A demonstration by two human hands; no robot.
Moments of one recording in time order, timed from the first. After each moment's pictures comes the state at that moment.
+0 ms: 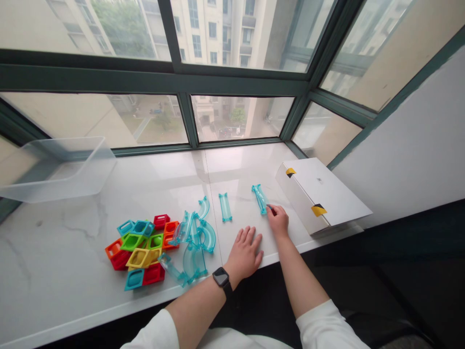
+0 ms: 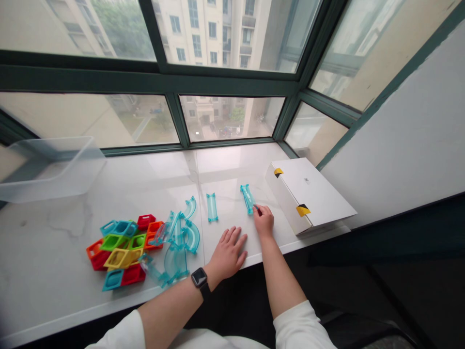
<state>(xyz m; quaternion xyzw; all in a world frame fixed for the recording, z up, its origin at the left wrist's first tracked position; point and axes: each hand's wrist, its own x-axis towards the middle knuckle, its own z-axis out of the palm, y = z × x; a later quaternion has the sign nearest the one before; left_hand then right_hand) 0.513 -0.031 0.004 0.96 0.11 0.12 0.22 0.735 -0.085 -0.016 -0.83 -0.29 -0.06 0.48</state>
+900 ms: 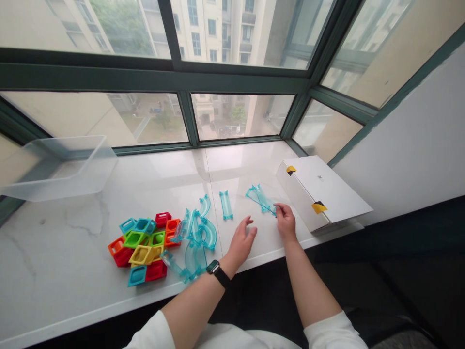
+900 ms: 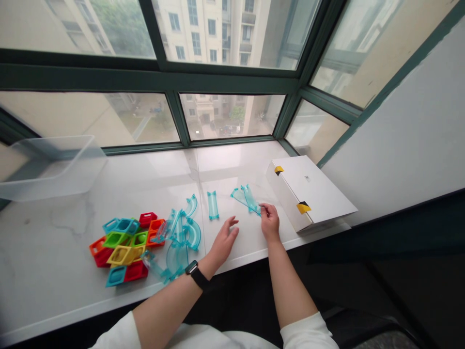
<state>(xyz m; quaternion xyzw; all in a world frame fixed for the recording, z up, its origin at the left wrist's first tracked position) 0.527 -0.011 0.020 0.77 0.25 0.19 0.56 0.725 -0.110 0.005 -0.76 -0.24 0.02 0.60</state>
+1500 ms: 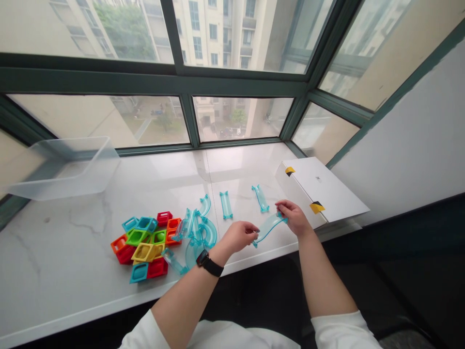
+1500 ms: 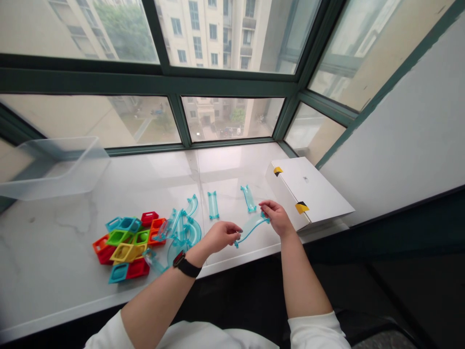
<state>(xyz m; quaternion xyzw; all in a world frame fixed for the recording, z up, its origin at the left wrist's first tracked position) 0.528 0.019 0.066 0.74 0.24 0.00 0.62 0.753 -0.125 0.060 -0.66 -0.24 0.27 0.66</state>
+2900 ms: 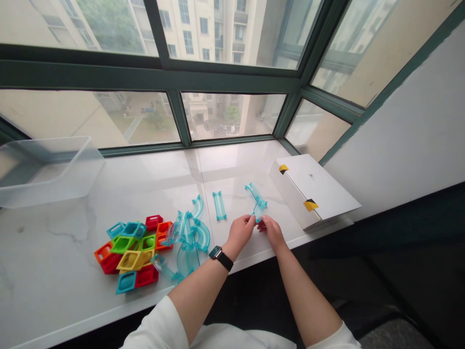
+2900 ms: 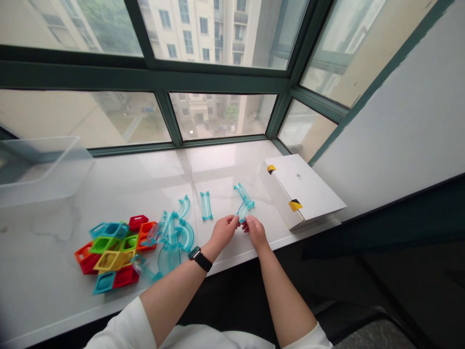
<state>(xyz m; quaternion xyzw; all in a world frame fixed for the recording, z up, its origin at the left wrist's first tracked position) 0.575 0.000 0.040 0.78 0.29 0.13 0.54 0.678 -0.119 0.018 -0.72 -0.21 0.27 0.61</state>
